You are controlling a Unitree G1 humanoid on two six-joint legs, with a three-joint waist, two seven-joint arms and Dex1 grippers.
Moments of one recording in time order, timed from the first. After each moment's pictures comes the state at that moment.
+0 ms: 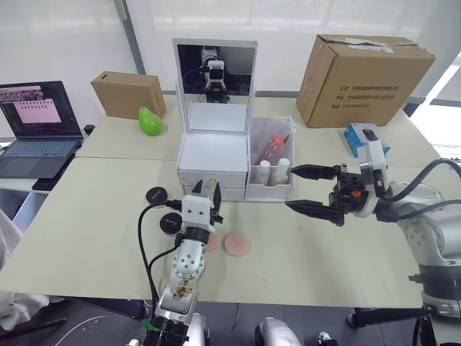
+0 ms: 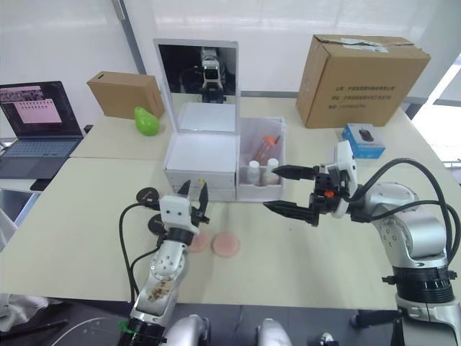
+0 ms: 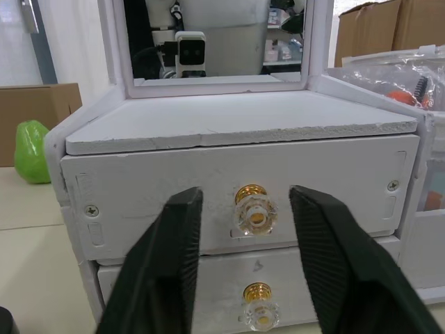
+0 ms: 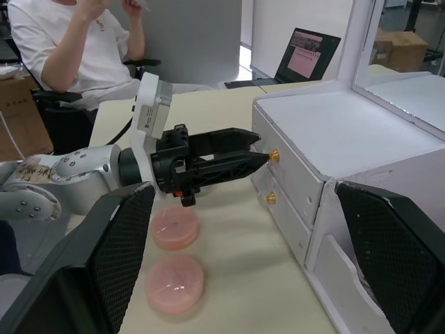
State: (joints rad) left arm -0.11 -0.04 -0.20 -0.06 0.12 -0.13 0.08; right arm -0.42 -0.73 -0.12 -0.15 0.67 0.47 1.22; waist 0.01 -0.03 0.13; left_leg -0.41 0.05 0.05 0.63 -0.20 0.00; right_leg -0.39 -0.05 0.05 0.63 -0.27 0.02
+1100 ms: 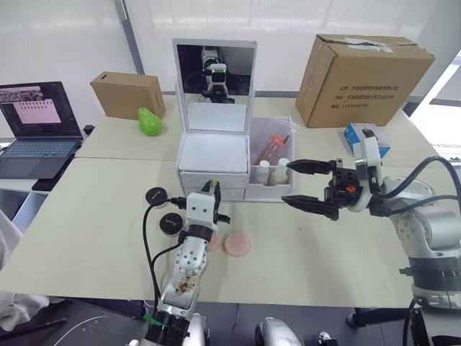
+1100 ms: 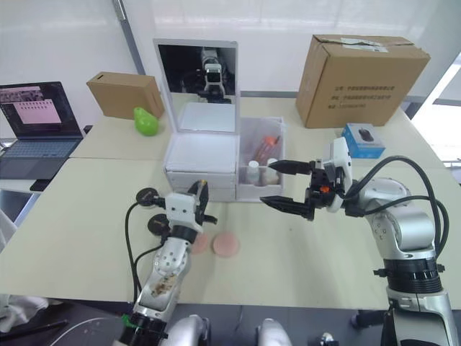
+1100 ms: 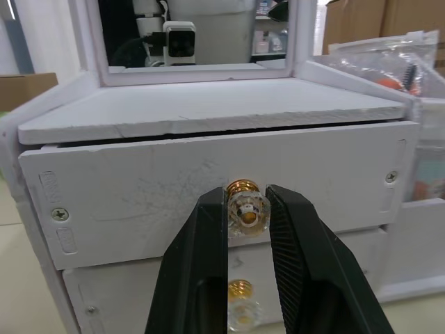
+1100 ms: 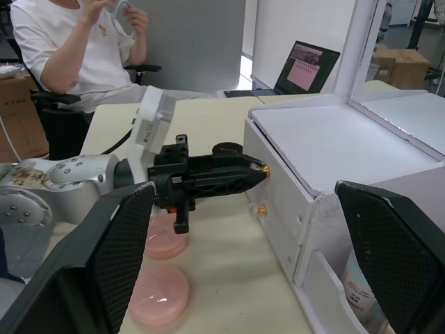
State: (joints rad) left arm -0.06 -0.03 -0.22 -0.07 0.08 -0.14 0.01; right arm -0.47 -0.70 -0.10 -0.11 0.64 0.44 1.21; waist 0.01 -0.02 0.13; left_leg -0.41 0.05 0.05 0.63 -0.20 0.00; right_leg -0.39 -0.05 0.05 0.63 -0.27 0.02
